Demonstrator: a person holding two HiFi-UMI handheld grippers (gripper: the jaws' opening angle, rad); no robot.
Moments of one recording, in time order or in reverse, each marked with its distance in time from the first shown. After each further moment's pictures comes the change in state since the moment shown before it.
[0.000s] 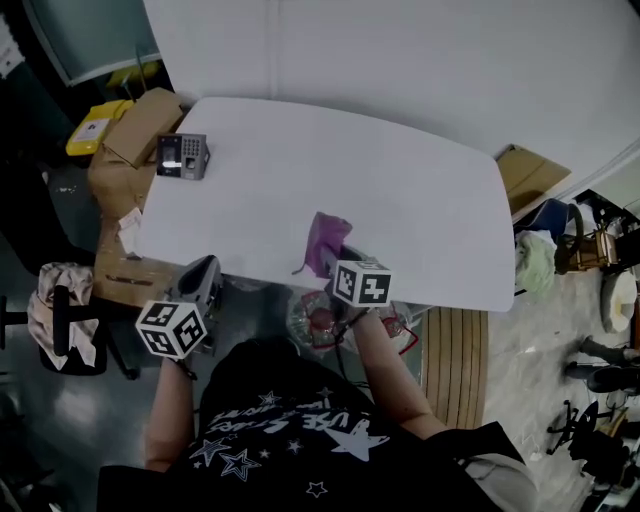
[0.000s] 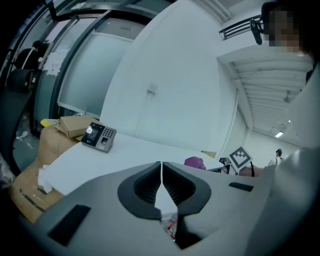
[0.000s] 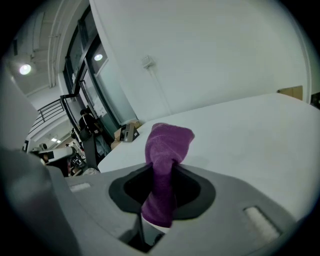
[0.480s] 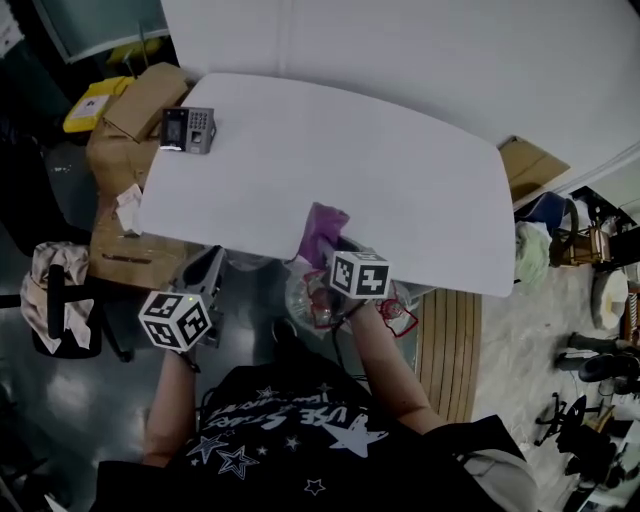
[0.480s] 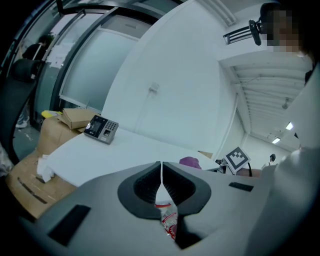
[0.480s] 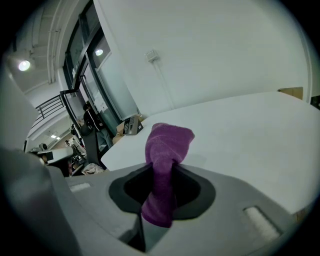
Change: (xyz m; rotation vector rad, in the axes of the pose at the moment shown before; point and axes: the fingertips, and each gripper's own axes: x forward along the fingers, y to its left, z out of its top) left arm -0.024 0.004 -0.023 -0.058 0.013 -0.030; right arm -0.001 0.033 -0.030 -0.019 0.051 -0.012
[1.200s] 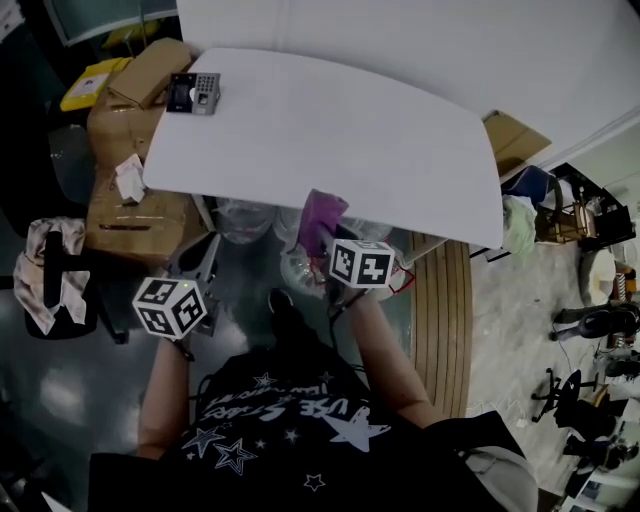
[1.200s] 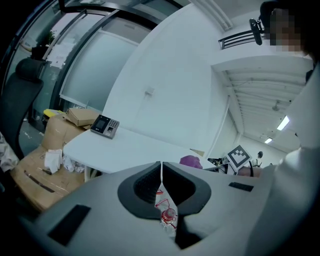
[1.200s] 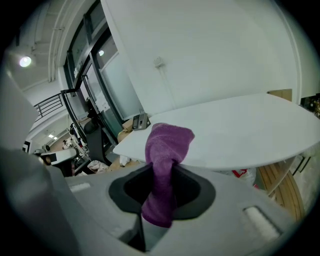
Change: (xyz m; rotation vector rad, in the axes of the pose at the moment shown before) left arm -0.102 -0.016 -0.043 0.009 -0.006 -0.059; right arm -0.075 0.062 -0.072 -0.002 -0.036 -0.029
